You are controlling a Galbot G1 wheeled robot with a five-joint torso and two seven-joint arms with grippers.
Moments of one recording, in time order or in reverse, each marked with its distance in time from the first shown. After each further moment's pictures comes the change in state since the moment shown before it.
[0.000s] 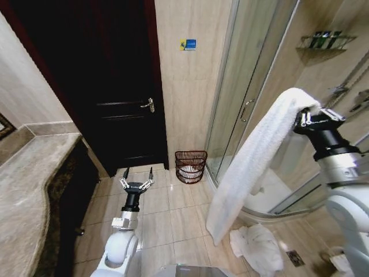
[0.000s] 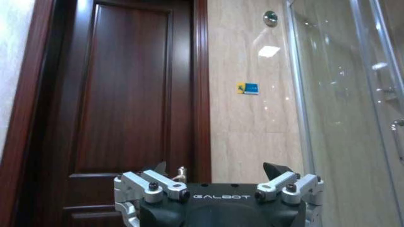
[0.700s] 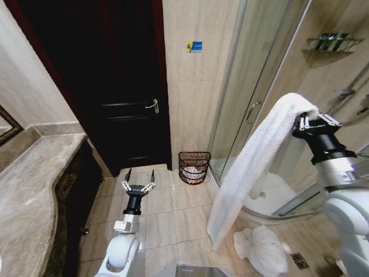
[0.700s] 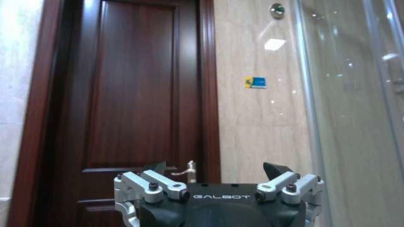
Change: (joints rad) left arm 0.025 -0.006 0.014 0.004 0.023 -0.007 -0.004; right arm -0.025 0.048 0.004 0.001 0.000 0.008 -0.018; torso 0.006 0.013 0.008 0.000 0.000
